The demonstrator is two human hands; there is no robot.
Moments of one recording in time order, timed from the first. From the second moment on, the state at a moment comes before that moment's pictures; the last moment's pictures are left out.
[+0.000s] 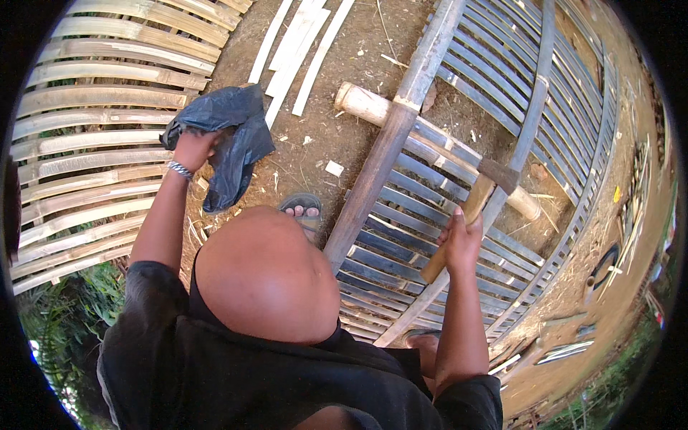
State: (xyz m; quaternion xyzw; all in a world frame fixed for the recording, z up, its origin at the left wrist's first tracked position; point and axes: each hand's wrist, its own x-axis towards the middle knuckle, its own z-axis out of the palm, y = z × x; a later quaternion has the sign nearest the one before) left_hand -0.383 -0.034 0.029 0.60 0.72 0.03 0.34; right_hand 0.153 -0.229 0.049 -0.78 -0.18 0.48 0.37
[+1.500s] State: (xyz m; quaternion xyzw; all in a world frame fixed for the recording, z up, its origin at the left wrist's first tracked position) left_hand -0.059 0.008 0.156 0.89 0.33 0.04 0.32; right_hand 0.145 -0.342 0.053 -0.75 -0.33 0.51 0.27
